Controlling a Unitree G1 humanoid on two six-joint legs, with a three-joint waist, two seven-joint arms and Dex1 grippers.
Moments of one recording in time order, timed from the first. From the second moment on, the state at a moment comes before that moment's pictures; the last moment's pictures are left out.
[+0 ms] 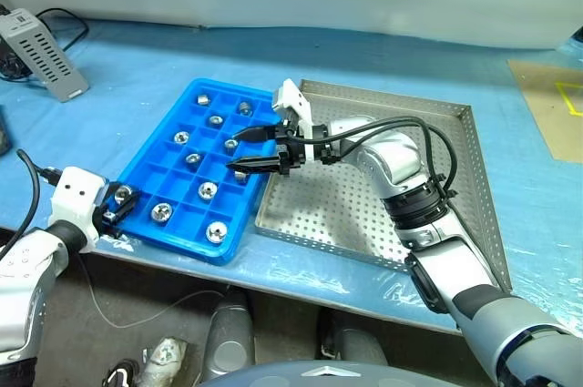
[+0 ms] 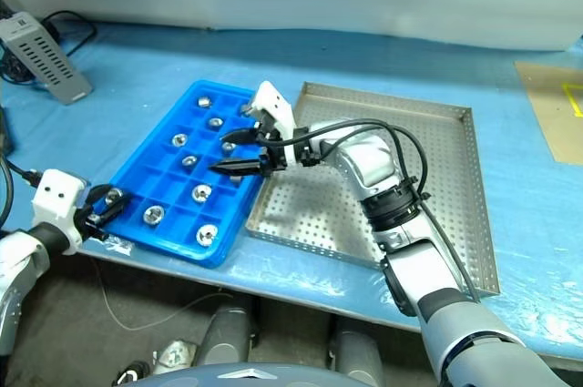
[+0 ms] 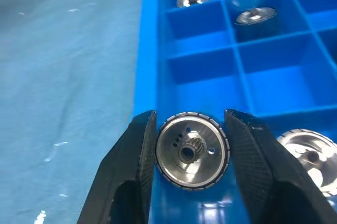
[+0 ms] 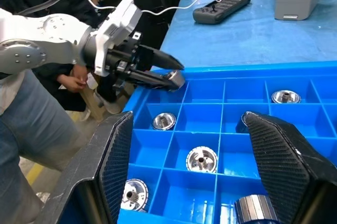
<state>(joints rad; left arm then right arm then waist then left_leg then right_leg) 0.13 0.65 0.43 -0.32 -0.27 0.48 -0.56 -0.88 -0.23 0.29 0.12 0.39 0.68 1.04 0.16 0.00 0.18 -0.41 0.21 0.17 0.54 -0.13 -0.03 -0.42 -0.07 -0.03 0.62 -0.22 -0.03</state>
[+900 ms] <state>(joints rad) -0.14 0.62 0.31 -0.41 -0.45 0.57 -0.57 -0.85 -0.23 0.29 0.12 0.38 0.69 1.00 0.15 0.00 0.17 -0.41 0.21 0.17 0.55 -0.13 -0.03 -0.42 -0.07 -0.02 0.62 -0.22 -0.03</state>
